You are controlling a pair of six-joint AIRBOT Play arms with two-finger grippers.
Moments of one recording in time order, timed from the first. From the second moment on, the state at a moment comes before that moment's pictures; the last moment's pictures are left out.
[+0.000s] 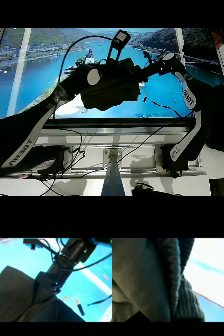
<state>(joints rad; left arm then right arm) -0.72 -1.42 1.34 1.15 -0.51 -1.28 0.03 -1.99 1.56 -0.58 1.34 1.22</state>
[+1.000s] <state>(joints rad) -0.55 -0.94 1.34 1.23 -0.79 -1.28 -0.93 -1.28 1.73 -1.16 1.60 1.68</state>
